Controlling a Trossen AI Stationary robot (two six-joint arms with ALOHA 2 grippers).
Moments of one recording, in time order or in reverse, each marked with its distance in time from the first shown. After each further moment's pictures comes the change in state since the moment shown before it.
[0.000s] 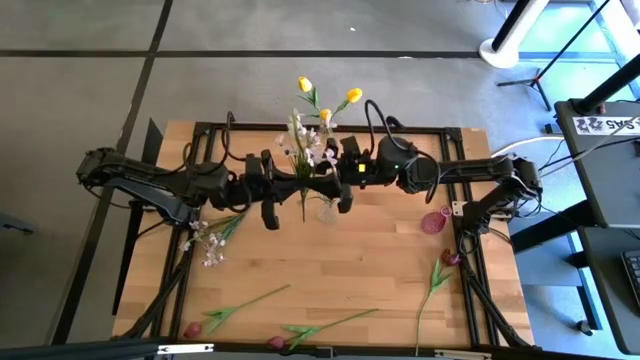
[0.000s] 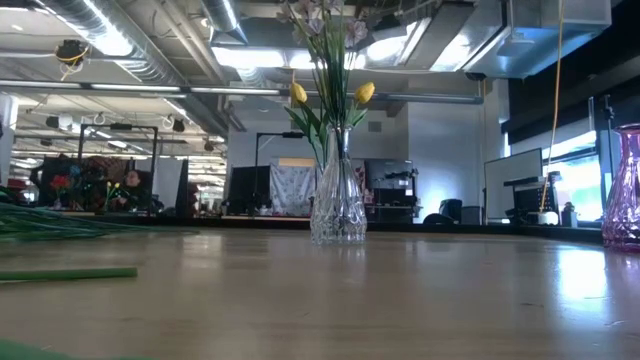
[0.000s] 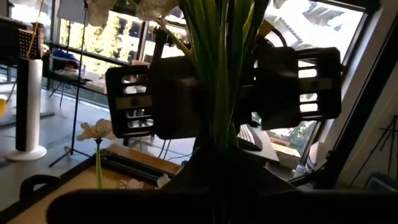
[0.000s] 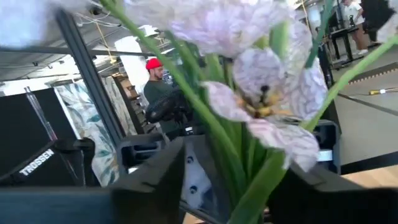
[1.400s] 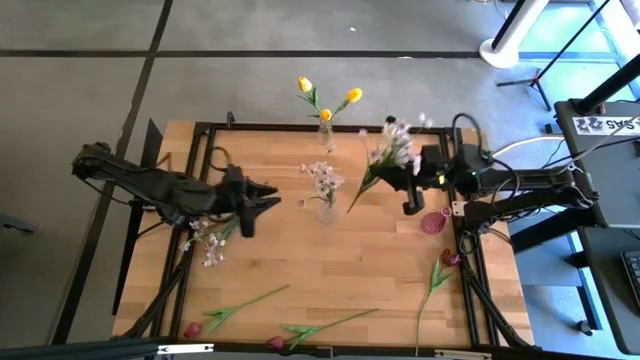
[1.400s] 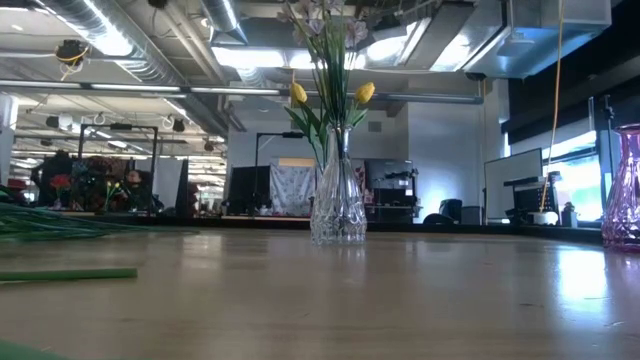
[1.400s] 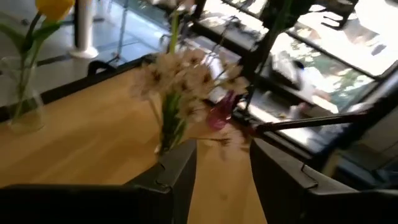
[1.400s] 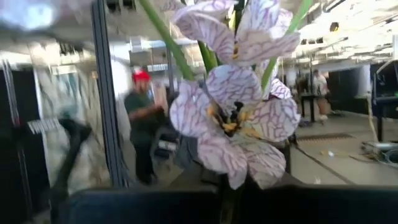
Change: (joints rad) left arm -0.166 -0.172 0.000 -0.607 -0.231 -0.391; right arm -0.002 -0.580 -0.545 0.080 0.065 -0.288
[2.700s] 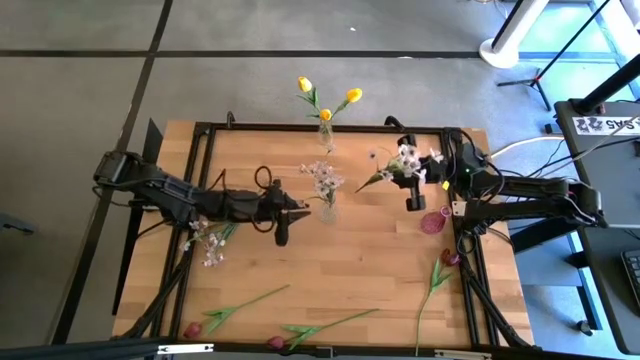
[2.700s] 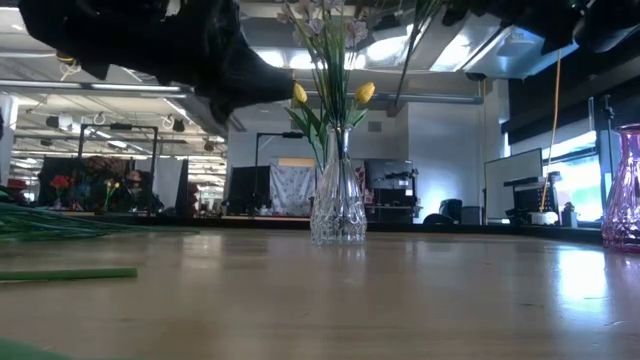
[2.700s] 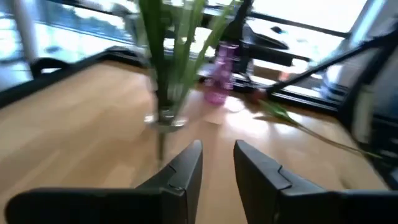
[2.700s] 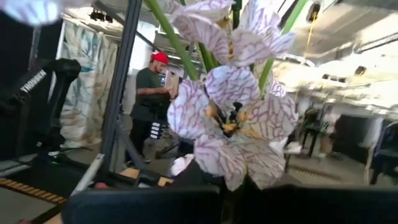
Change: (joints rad) left arm 0.230 0.388 -0.457 0.958 0.354 0.365; right arm -0.261 -0.074 -0.301 0.264 -0.384 -0.193
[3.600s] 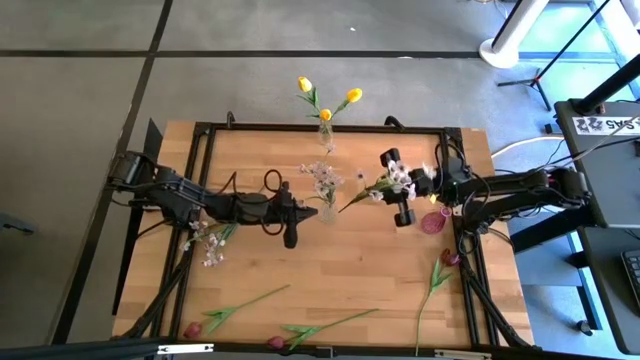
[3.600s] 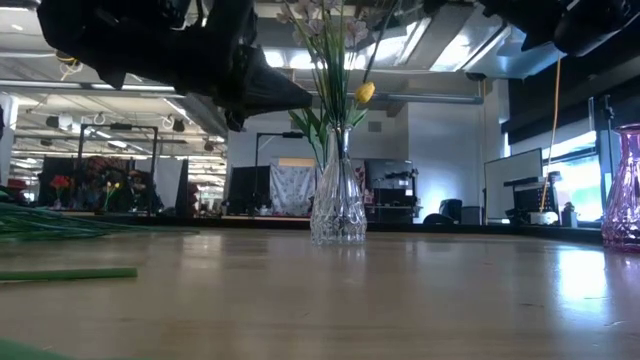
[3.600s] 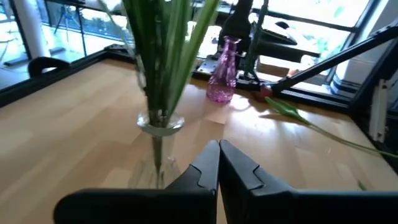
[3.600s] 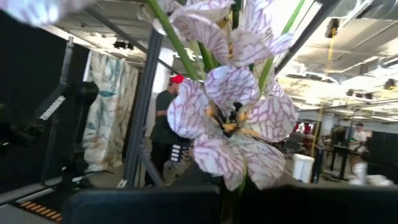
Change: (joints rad) left arm -0.002 0.129 0.054 0.069 -0.027 0.019; right arm 0.172 0.203 0.031 0.254 0.096 0.028
